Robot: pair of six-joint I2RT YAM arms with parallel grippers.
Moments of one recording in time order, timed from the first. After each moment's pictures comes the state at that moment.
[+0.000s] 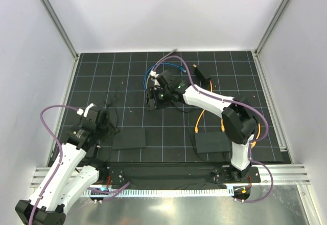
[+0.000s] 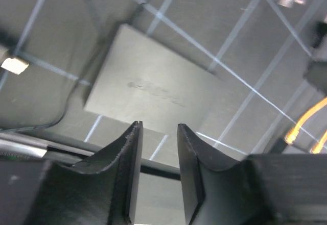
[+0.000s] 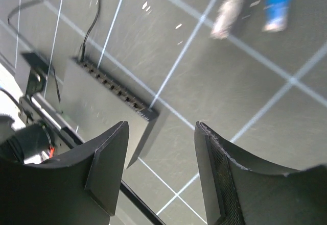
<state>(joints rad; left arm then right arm) -0.35 0.71 0.74 -1.00 -0.13 -0.97 0.77 1.90 1.47 -0.43 -0.28 0.48</state>
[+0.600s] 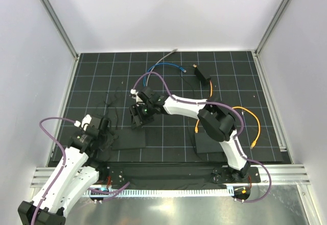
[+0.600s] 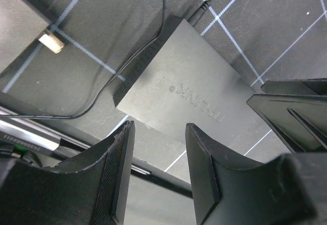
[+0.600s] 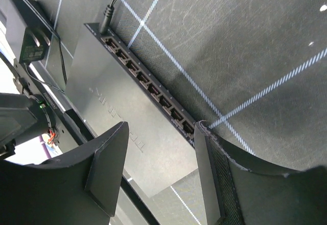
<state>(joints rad) -0.35 0.66 0.59 -1.04 -0.22 -1.15 0.93 2.12 1.55 -0.34 -0.39 0.49</state>
